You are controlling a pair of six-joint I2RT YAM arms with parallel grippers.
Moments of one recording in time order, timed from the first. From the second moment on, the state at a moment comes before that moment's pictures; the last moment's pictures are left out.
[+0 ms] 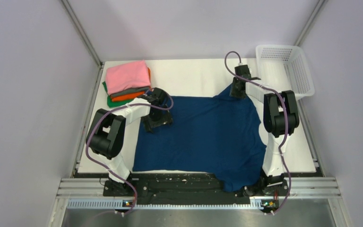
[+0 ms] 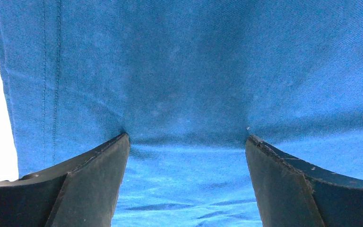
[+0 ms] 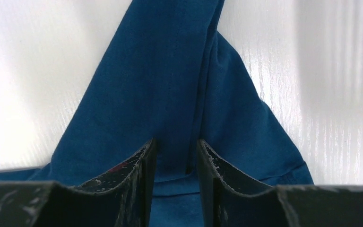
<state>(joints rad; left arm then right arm) -0.41 1.76 1.11 -0.69 -0.08 -0.77 0.19 2.05 1.45 -0.36 0.17 0.37</state>
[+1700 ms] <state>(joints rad) -0.41 1.79 1.15 -0.73 -0.09 -0.77 0.19 2.50 2.37 -0.50 0.01 0.48</state>
